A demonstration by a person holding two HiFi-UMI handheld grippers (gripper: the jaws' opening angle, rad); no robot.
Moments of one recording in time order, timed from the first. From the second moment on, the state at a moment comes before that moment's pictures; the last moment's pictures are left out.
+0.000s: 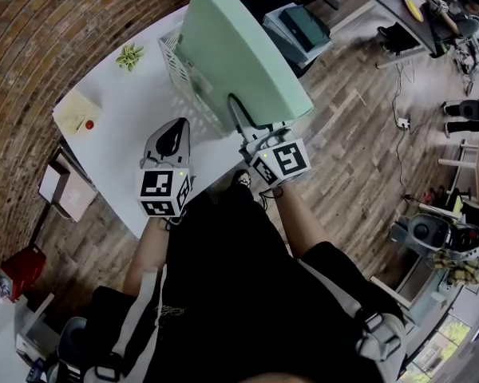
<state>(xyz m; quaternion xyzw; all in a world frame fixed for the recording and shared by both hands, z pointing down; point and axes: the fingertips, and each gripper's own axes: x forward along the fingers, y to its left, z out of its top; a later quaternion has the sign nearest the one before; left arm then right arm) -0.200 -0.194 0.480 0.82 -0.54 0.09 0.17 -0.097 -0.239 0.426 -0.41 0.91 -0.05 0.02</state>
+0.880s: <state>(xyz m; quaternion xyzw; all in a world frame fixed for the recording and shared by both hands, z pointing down) -0.201 -0.194 0.489 0.81 -0.54 0.10 0.17 -0.108 -0.248 0.444 -0.42 0.91 -0.06 0.02</state>
